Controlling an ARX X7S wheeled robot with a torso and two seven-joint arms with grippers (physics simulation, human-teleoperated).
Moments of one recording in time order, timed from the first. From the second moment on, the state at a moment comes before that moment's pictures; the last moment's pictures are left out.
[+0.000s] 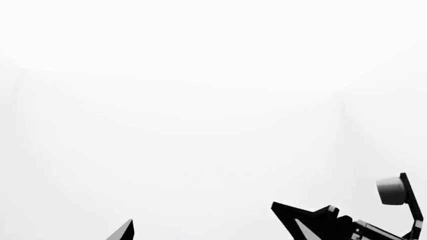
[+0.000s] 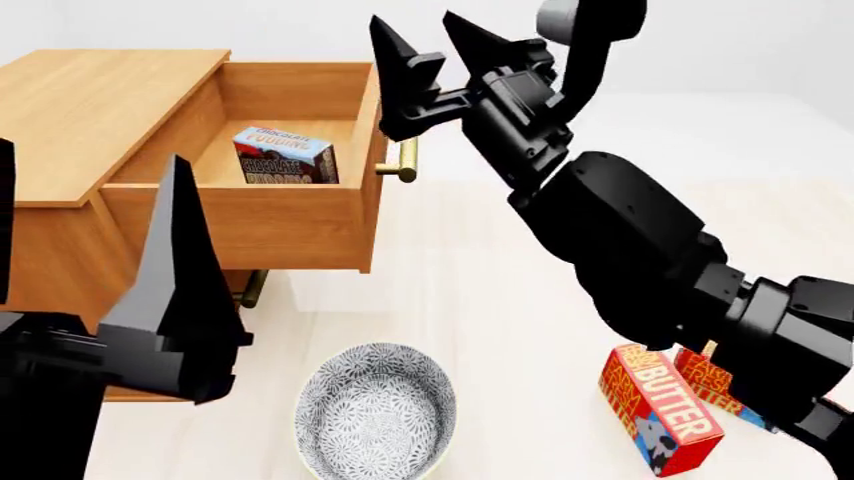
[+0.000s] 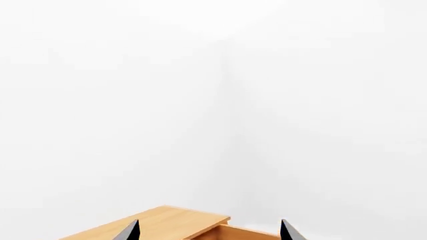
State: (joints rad) left arm -0.25 -0.97 0.33 0.99 -0.66 0.01 -0.78; right arm 1.46 0.44 -1.48 0.27 1.56 -0.46 0.07
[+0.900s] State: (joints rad) left arm -0.52 -0.89 0.51 1.03 -0.69 -0.22 -0.81; right arm 0.88 0.71 -1.43 0.21 0.66 -0.93 0.80
